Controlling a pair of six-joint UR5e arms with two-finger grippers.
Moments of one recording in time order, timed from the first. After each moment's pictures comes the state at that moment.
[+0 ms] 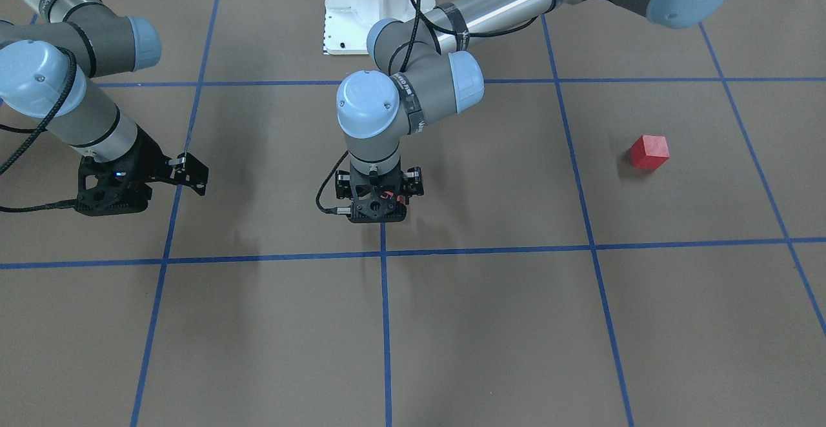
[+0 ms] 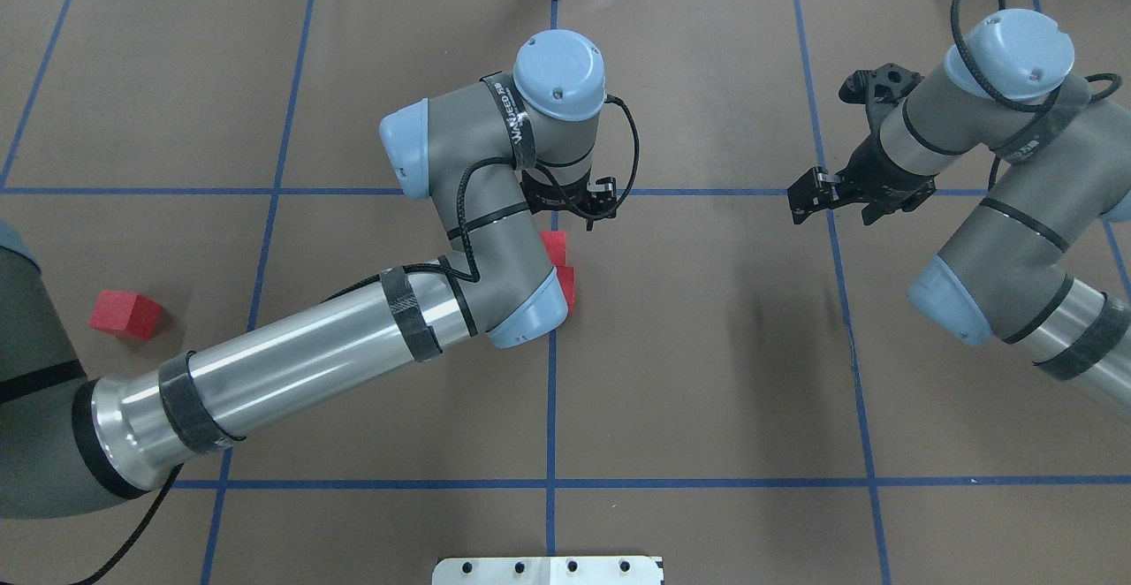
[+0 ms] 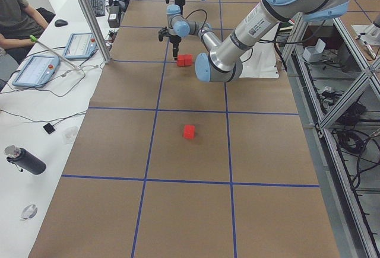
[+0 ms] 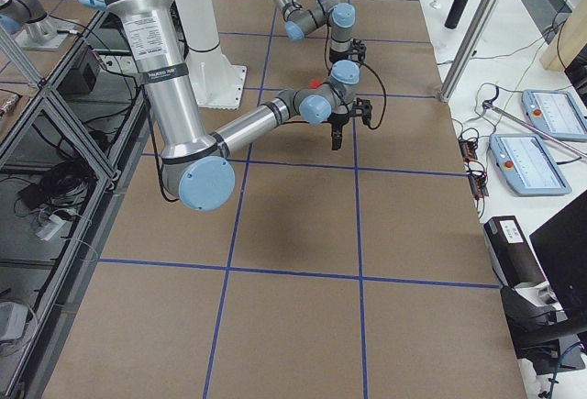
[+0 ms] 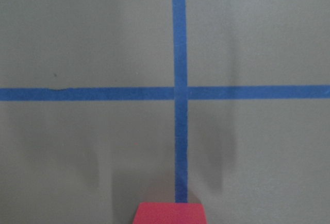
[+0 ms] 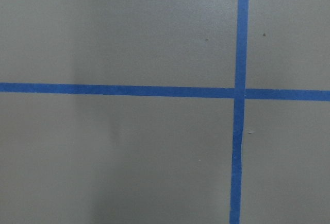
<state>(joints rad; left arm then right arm) -0.60 -2.62 -1.20 -1.59 -1.96 -1.13 0.87 -1.26 1.73 -1.40 2.18 0.89</state>
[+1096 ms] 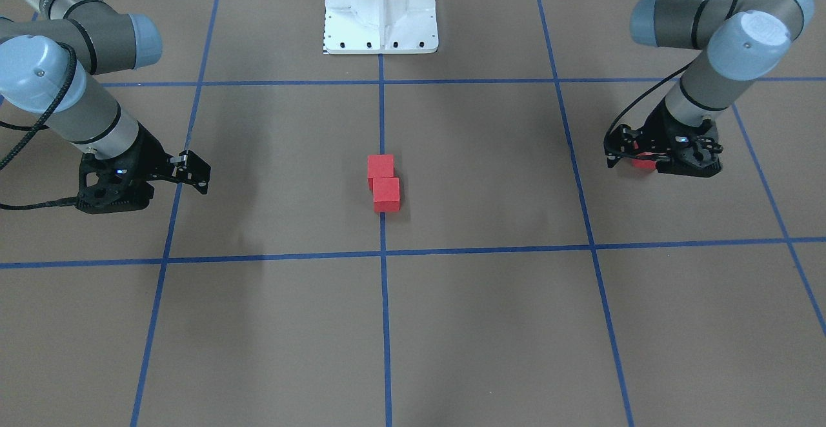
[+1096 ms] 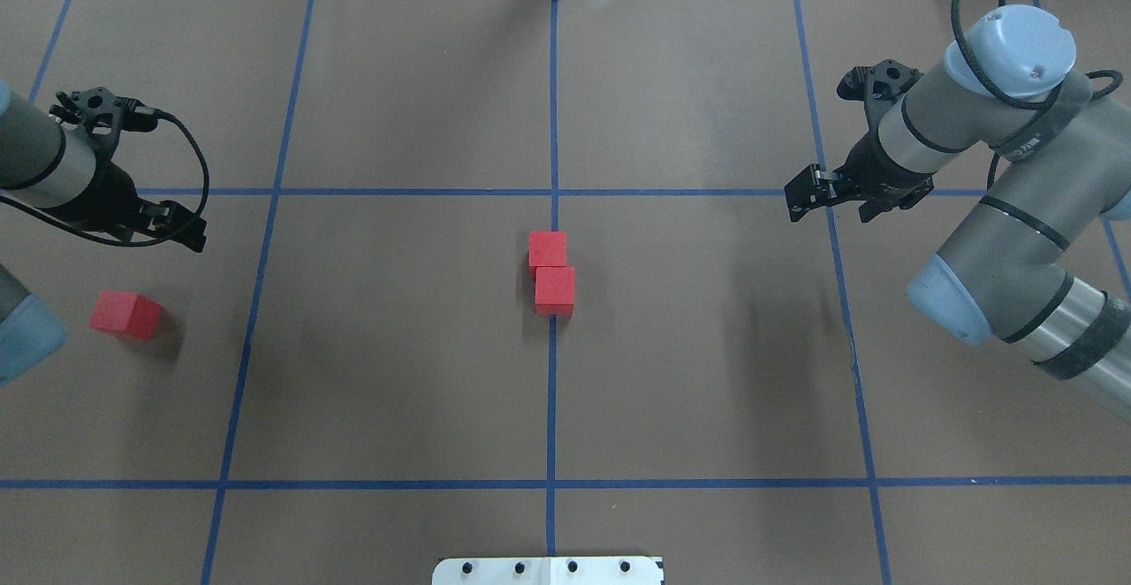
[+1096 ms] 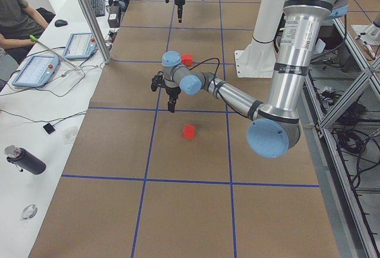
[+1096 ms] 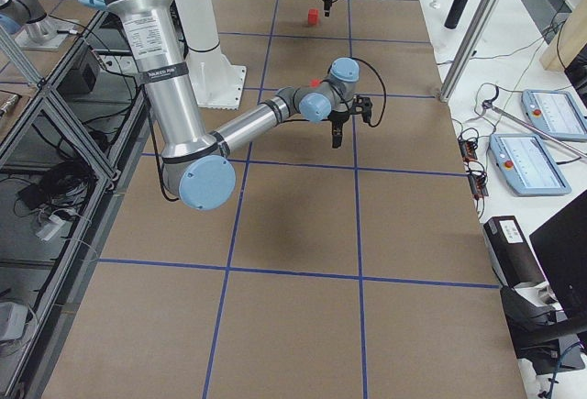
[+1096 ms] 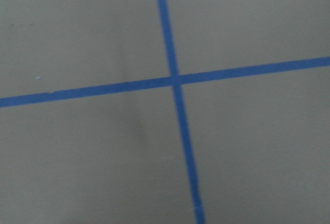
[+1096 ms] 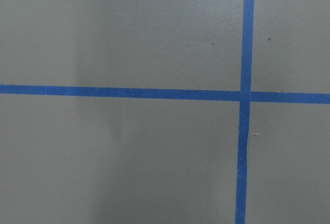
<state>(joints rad) -0.92 -1.68 -1.81 -1.81 -2.15 -0.70 0.87 -1.26 1.74 -1.40 2.18 0.90</state>
